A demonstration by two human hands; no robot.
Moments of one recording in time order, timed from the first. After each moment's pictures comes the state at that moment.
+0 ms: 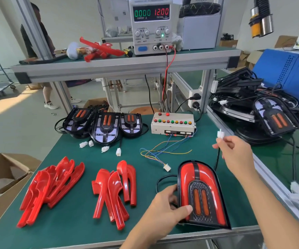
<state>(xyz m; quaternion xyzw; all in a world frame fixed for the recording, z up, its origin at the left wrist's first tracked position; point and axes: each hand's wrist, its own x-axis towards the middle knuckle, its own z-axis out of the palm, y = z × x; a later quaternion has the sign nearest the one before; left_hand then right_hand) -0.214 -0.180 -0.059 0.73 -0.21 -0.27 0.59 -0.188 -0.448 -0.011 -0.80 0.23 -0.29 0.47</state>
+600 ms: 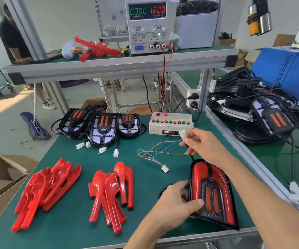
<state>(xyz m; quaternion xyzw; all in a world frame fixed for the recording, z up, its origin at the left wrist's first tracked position) -0.204 -0.216 -0.049 0.74 -0.23 -0.28 0.57 -0.145 -0.416 0.012 -0.86 0.02 -0.10 0.51</state>
